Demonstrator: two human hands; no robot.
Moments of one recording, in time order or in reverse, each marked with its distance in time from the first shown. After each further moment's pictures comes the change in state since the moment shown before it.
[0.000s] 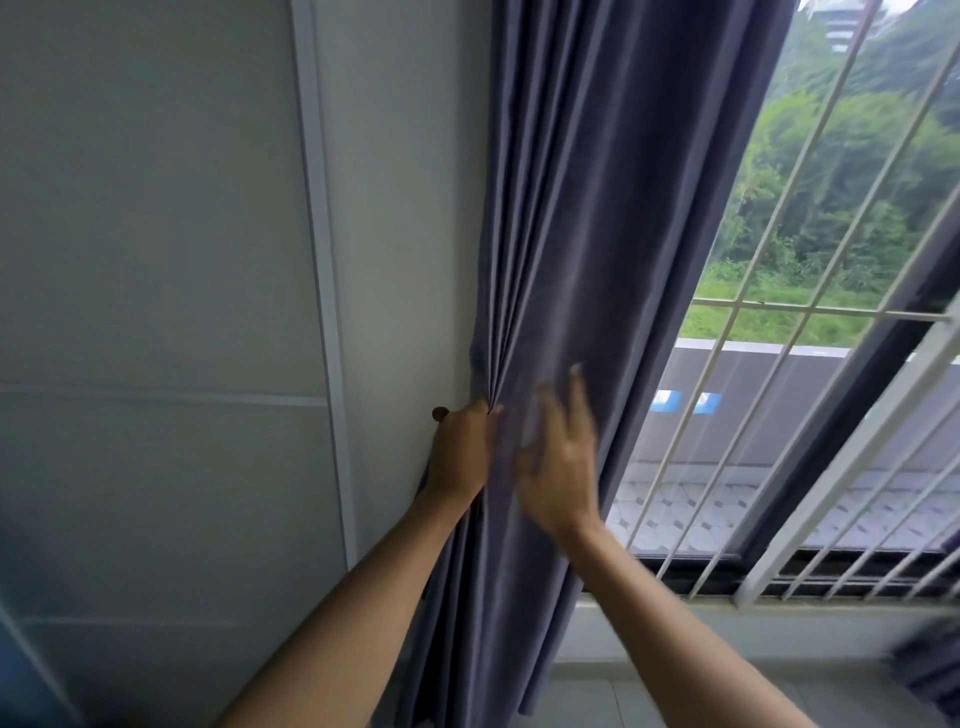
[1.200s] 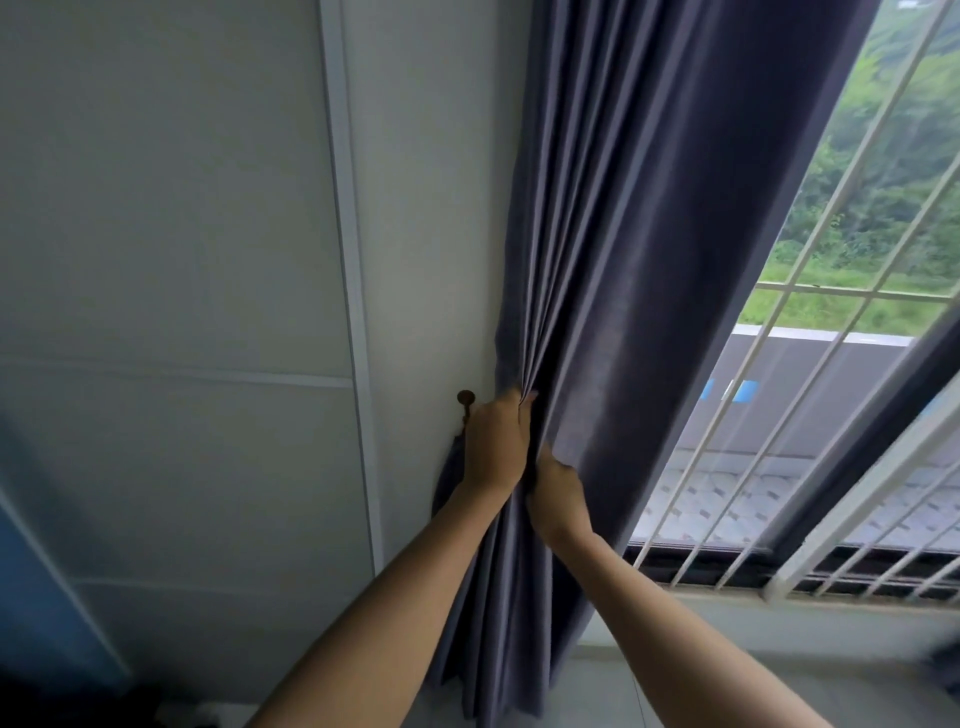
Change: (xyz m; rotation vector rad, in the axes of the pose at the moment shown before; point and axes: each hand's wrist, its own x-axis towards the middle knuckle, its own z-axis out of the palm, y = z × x) left_hand -0.004 0.001 0.013 -0.052 0.121 -0.012; right_hand -0.033 0.034 0.061 -0.015 -0.457 0.348
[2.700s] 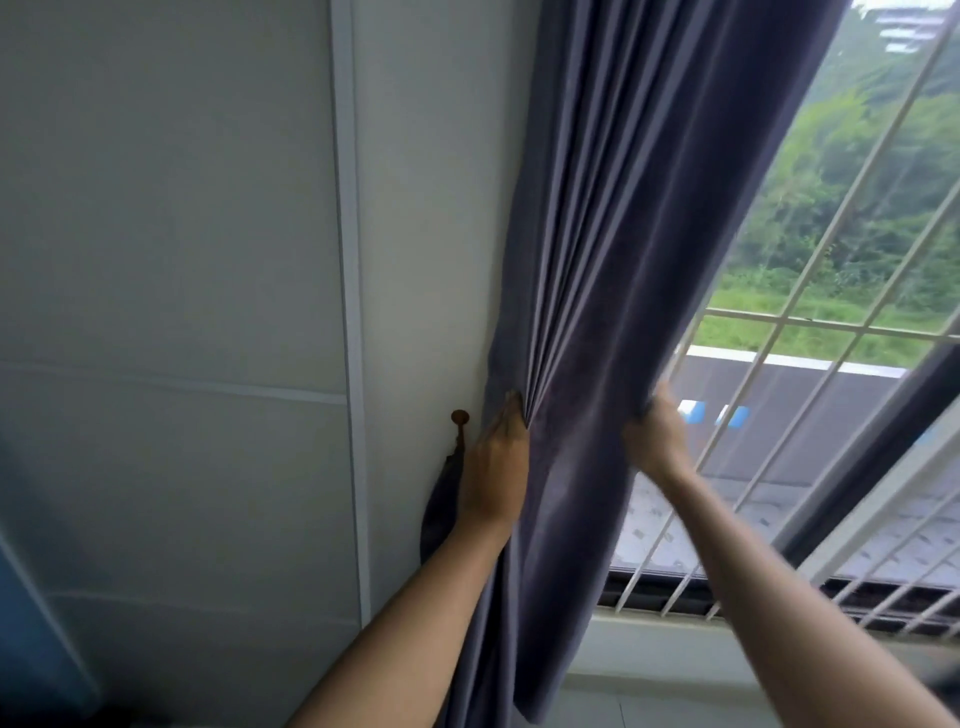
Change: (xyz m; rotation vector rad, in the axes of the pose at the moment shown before) left_hand -0.008 -0.001 0.015 0.470 0.034 0.128; right_hand 0.057 0.007 -0.135 0.161 0.270 0.185
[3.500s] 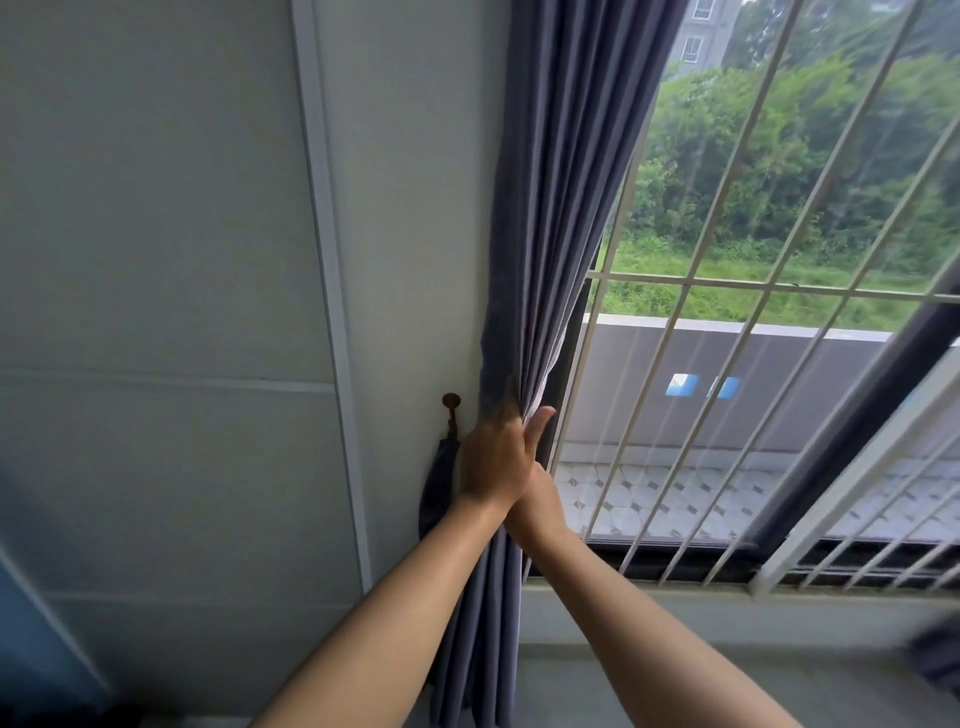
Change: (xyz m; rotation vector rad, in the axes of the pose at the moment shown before) left_hand -0.001 0.017 -0.021 -0.173 -0.115 -0.090; right_hand -0.097 0.006 0.115 -0.179 -0.306 -0.146
